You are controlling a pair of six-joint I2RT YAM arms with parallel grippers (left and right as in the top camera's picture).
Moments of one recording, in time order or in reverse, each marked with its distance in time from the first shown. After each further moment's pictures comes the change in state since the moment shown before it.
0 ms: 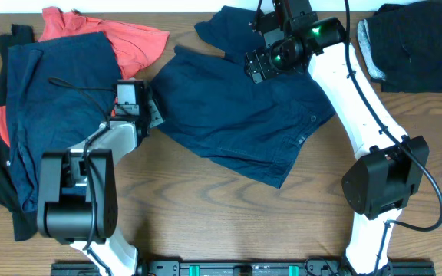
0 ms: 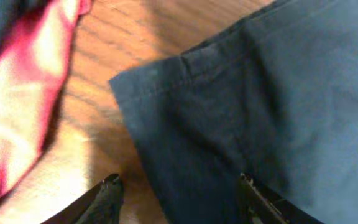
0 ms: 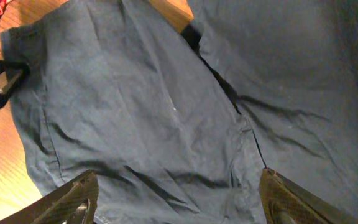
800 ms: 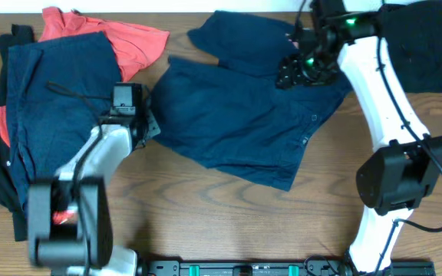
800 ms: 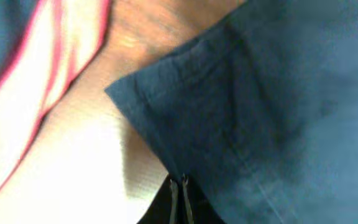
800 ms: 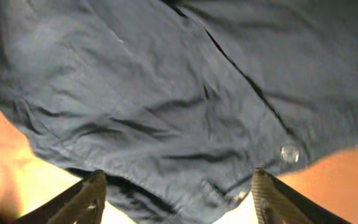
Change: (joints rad) left arm 0.000 -0.182 -0.004 -0.349 0.004 -0.030; right arm -0.156 -0.012 -0.003 -0.294 -0.093 0.102
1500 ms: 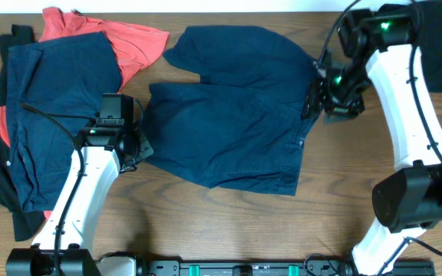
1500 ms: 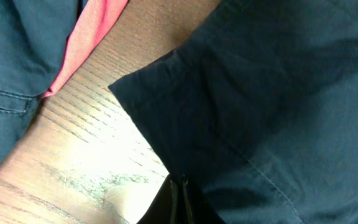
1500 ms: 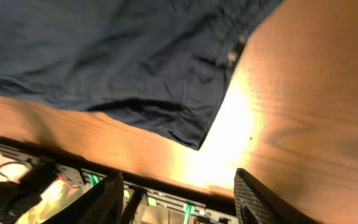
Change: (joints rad) left arm -0.002 -0.271 0.001 -0.431 0.003 -0.048; right arm -0.061 -0.148 -0.137 -0.321 -0.015 0.063
